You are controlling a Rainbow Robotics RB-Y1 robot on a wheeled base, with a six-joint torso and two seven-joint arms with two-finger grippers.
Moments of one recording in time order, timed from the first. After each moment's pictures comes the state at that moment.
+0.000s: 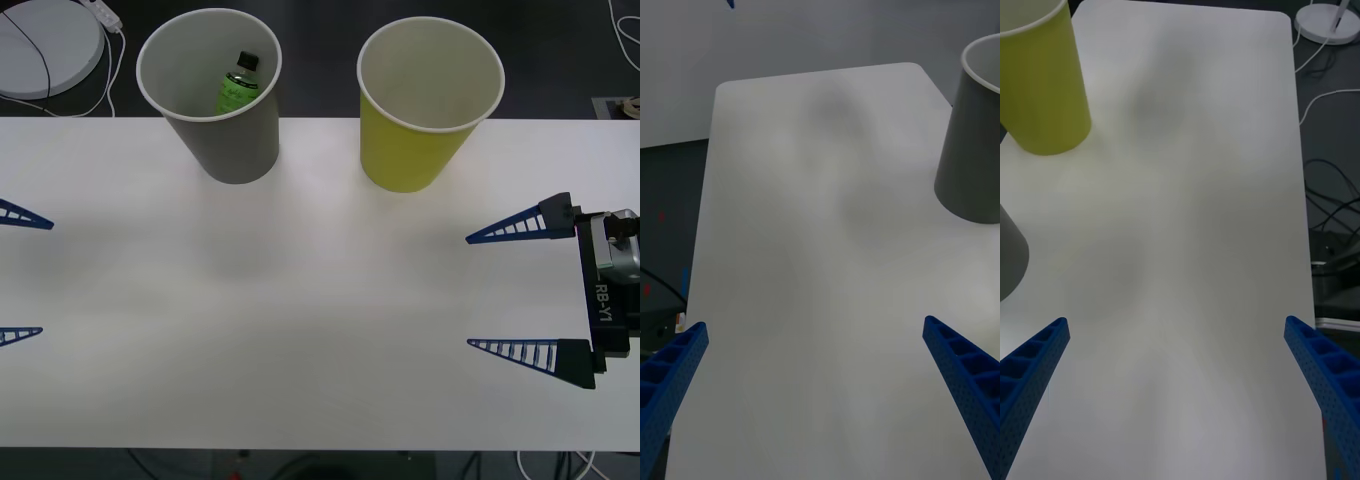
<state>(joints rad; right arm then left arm) 0.17 -1.07 -0.19 -2.23 1.22 -1.10 -0.31 0.16 1.05 0.56 -1.94 -1.17 -1.56 0.18</state>
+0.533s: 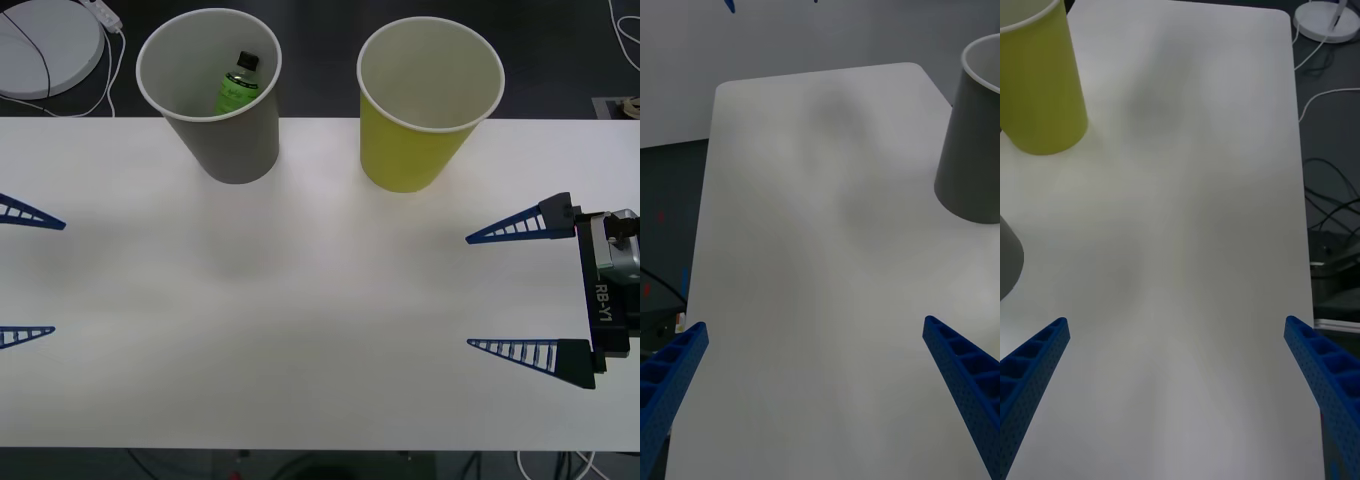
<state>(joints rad) 0.17 -1.07 -0.19 -2.23 1.22 -1.10 -0.31 0.14 1.05 0.53 -1.96 -1.18 -1.54 0.23</state>
